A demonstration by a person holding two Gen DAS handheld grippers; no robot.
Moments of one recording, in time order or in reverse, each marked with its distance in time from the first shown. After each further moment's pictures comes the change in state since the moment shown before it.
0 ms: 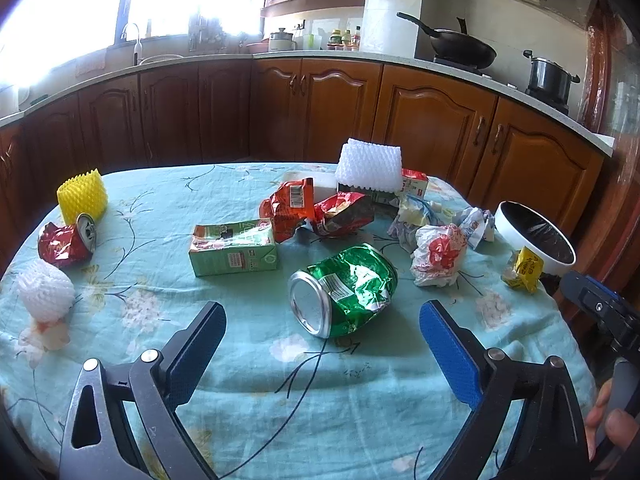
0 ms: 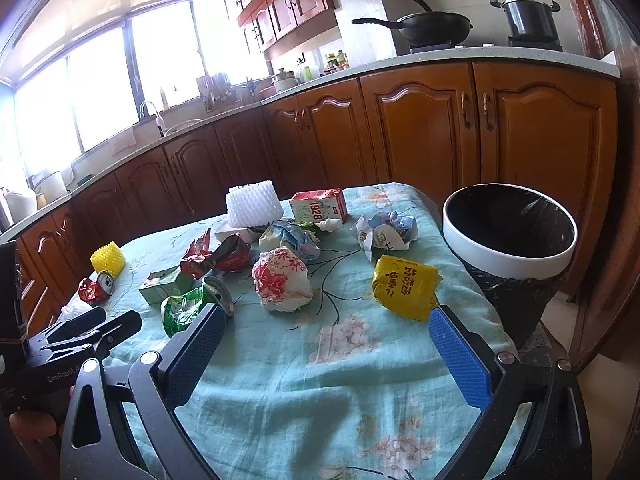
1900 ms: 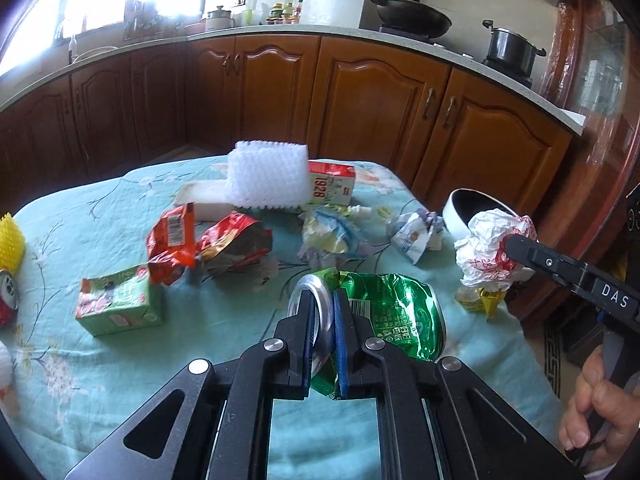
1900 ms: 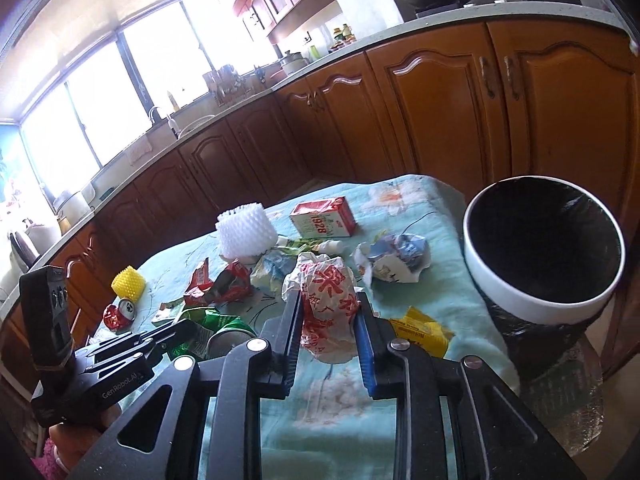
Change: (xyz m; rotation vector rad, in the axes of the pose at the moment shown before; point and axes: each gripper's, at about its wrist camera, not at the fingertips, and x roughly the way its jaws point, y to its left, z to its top) left arm 0.073 -0.063 0.060 0.088 0.103 -0.190; right arm 0.036 -0.064 0.056 0.112 0.082 0.120
